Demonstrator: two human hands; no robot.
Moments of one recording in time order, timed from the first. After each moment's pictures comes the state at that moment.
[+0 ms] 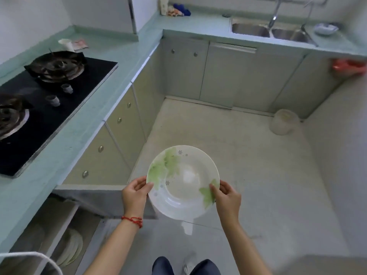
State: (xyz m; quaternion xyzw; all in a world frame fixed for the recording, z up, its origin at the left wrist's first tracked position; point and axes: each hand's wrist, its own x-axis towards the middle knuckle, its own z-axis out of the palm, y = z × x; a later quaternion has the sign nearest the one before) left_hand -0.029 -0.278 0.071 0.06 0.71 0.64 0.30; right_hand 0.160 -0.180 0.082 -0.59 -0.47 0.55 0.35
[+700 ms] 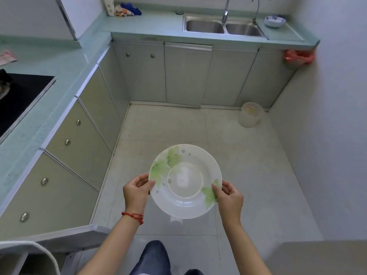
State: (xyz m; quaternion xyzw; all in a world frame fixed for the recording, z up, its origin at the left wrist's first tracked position) left_hand 0.045 -0.117 0.076 0.14 0.69 0.60 0.37; right_hand 0.254 -0.059 0.076 -0.62 -0.40 0.52 0.43
